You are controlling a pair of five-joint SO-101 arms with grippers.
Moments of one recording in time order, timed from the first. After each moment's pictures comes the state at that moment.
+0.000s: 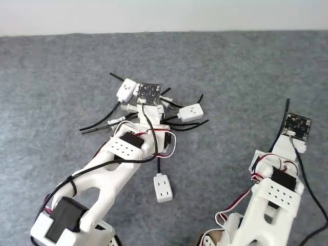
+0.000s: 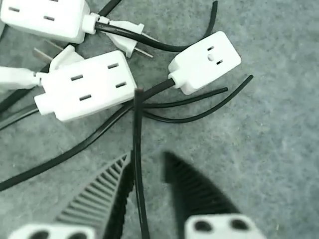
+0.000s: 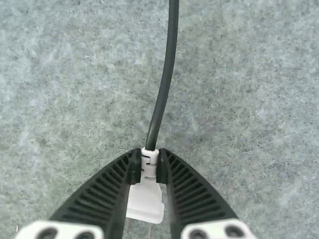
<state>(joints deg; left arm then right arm) 23.9 -5.8 44.1 31.3 23.8 27.4 -47.6 68.2 44.2 7.1</state>
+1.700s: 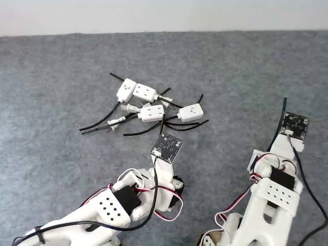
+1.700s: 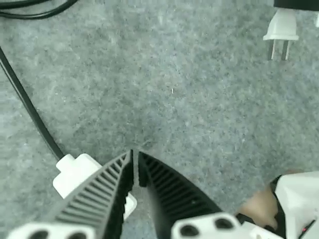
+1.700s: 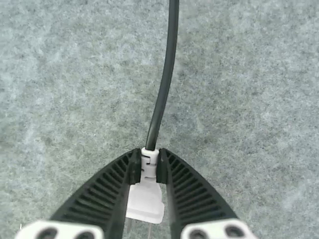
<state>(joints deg) 47.7 -42.9 71.6 41.2 29.6 26.4 -47.6 68.2 44.2 7.1</state>
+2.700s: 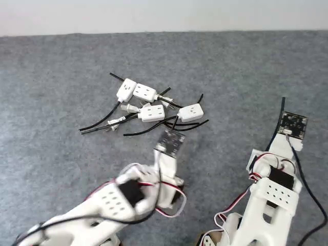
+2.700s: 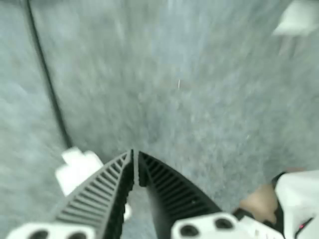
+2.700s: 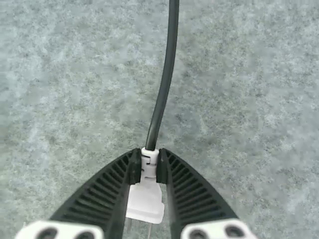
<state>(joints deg) 44.4 -46.4 65.2 49.9 26.6 24.2 -47.6 68.2 44.4 7.1</state>
